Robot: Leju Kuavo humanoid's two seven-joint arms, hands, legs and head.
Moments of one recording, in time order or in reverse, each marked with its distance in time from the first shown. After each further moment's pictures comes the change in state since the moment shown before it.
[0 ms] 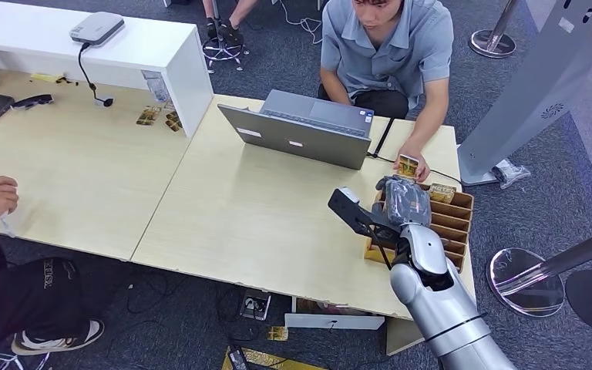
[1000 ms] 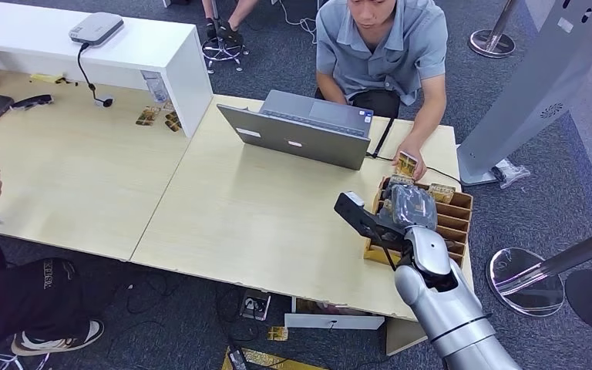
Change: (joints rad) left arm 0.000 0.005 0.000 0.000 0.004 -0.008 0.012; right arm 0.000 -0.022 0.003 0.013 0.022 0.031 0.035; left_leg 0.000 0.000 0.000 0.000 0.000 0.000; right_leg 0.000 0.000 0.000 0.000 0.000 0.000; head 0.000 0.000
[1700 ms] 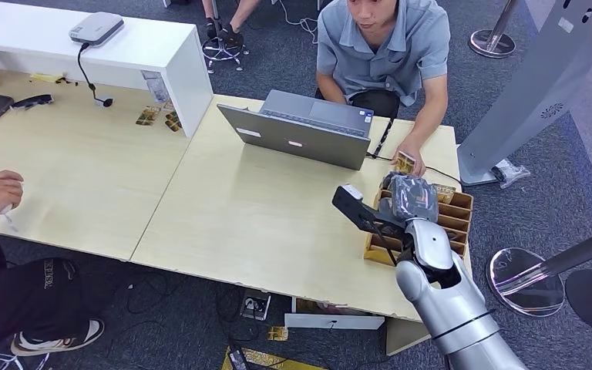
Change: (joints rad) left arm 0.000 0.000 0.000 0.000 -0.001 -0.011 -0.003; right arm -0.014 -0.012 0.011 -0.066 0.019 0.037 0.012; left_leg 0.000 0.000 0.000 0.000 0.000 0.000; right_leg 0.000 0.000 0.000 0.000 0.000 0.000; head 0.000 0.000
